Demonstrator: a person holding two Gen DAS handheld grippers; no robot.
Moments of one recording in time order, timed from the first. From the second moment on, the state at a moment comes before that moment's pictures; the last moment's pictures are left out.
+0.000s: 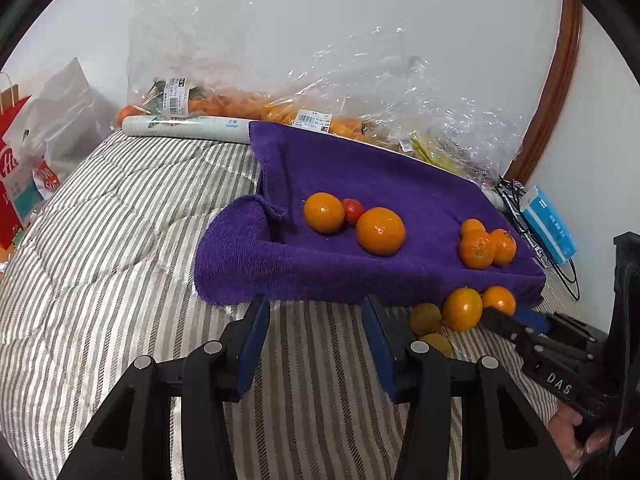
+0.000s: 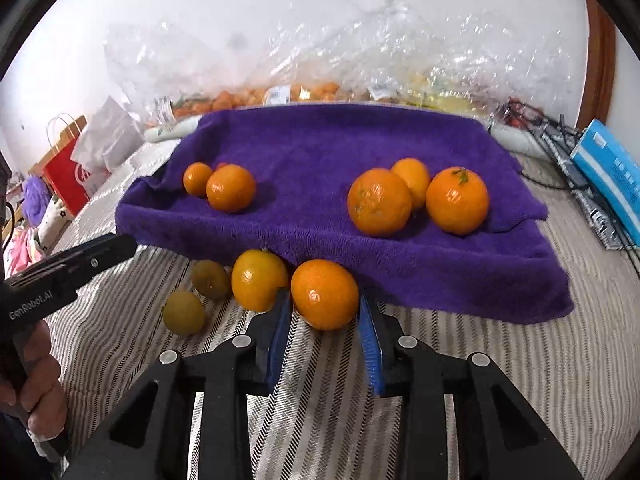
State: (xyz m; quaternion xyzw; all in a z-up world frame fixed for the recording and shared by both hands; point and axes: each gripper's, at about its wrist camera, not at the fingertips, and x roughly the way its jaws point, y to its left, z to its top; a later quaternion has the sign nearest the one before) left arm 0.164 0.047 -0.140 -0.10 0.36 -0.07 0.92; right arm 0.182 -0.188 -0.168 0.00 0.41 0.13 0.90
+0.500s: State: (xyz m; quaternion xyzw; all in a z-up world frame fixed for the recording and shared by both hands) left arm 0.151 -0.013 -0.148 -0.08 0.39 -0.16 0.90; right arm 0.156 -0.244 -0.160 0.00 0.39 0.11 0.91
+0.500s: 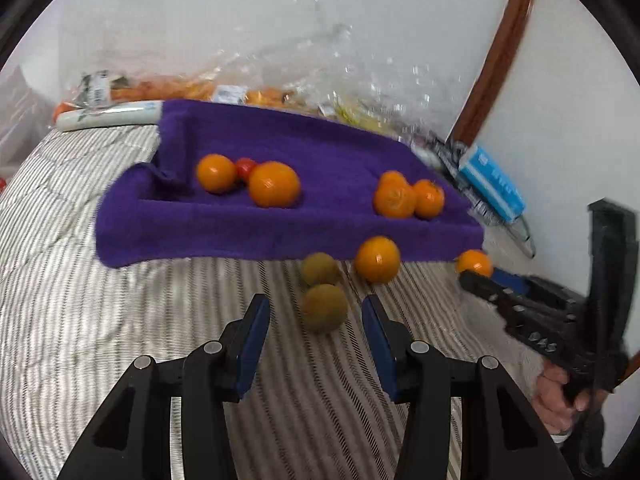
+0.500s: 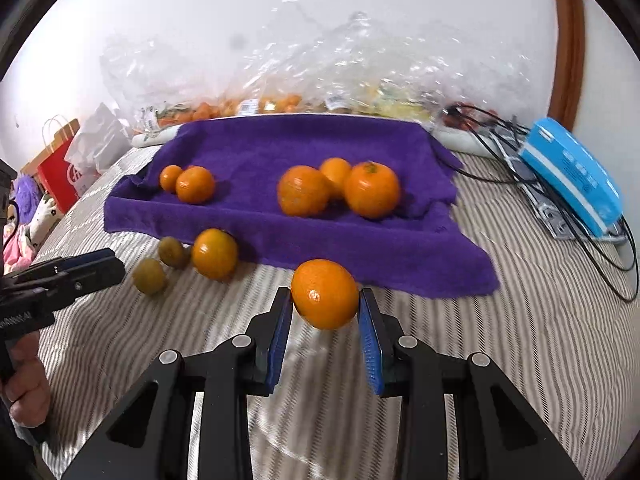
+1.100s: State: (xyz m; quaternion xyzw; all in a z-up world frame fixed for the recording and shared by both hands) left arm 0.169 -0.033 -0.158 -0.06 0.42 -0.15 0.89; right arm 0.157 -0.263 -0.172 0.03 0.42 0.12 0.90
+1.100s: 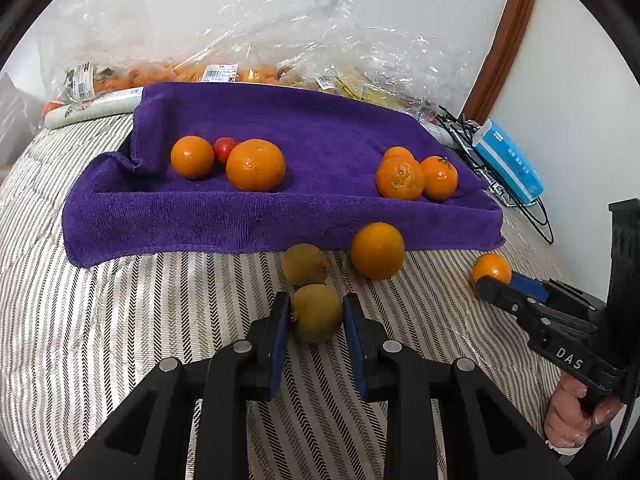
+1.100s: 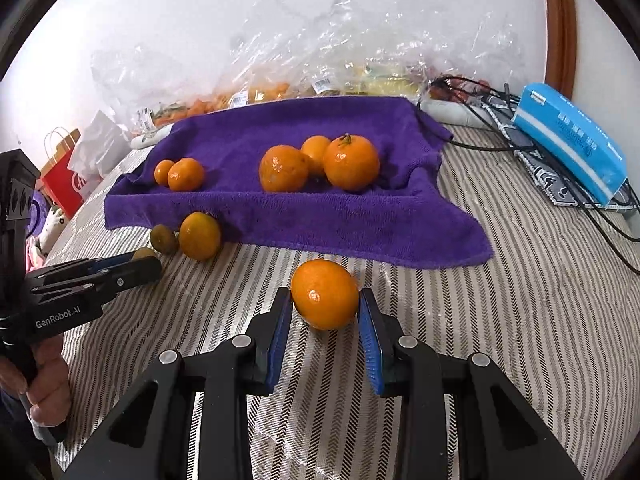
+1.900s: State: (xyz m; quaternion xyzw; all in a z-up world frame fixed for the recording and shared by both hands) left arm 0.155 -0.011 -0.118 -0.08 0.37 -0.17 0.91; right arm 0.149 -0.259 -0.152 0.05 0.39 0.12 0.91
